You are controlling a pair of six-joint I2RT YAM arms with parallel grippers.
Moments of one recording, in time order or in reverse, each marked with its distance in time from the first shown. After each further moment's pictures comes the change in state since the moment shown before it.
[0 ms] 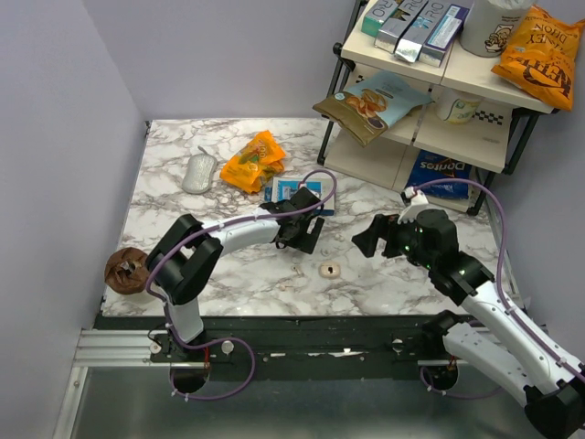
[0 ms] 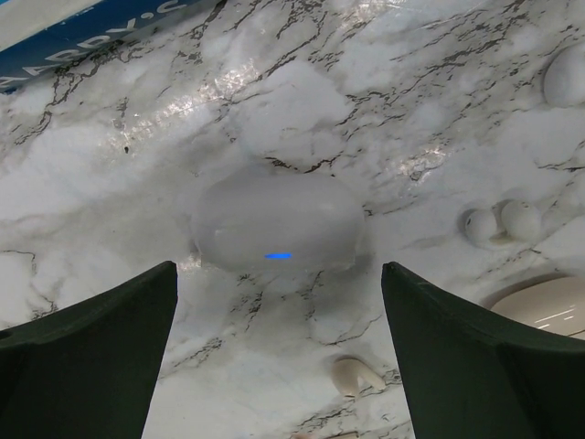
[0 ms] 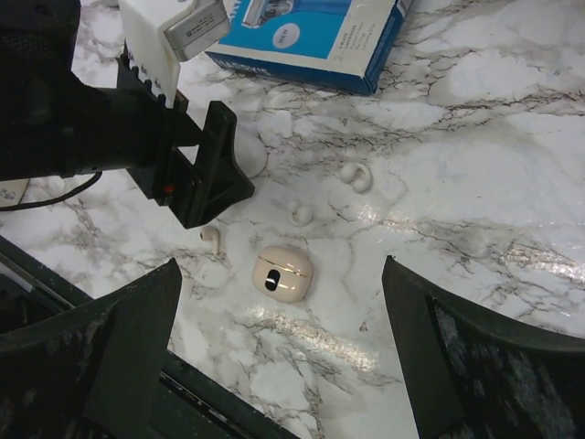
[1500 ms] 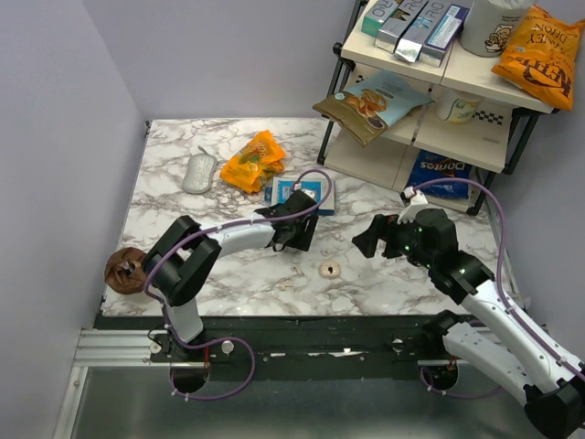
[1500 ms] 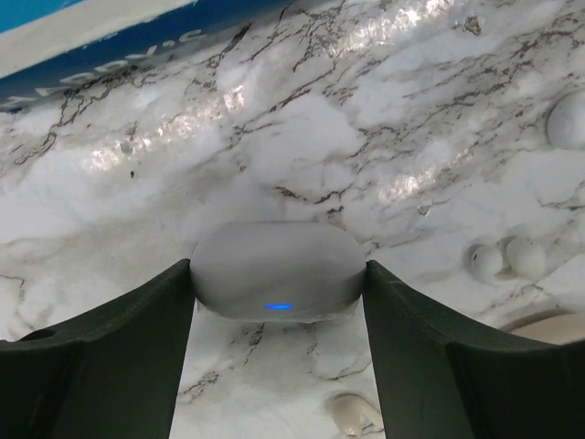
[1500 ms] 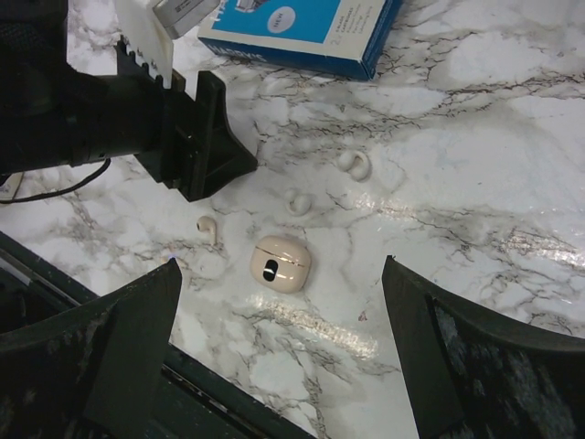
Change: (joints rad) left arm 0.015 0.013 -0.055 0.137 -0.010 -0.027; right arm 0.000 0.008 0.005 -0.029 -0.004 0.005
